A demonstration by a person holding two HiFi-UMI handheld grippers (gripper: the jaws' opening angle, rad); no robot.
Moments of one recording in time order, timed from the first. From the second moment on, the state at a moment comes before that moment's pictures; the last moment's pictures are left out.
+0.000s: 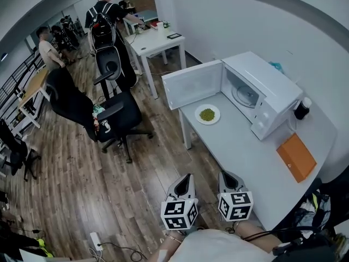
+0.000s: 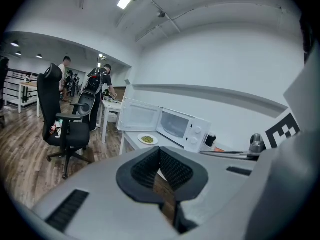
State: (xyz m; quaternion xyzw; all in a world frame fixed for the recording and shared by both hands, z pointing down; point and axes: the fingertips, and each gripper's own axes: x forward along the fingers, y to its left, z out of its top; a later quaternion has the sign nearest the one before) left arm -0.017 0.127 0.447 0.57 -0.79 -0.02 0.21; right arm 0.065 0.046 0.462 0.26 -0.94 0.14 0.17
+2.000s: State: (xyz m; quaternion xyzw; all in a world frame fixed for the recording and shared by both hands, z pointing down) left arm -0.235 -0.109 0.450 0.68 -0.71 0.03 0.22; right arm -0.129 -0.160 0.461 0.40 -0.89 0.17 0.14
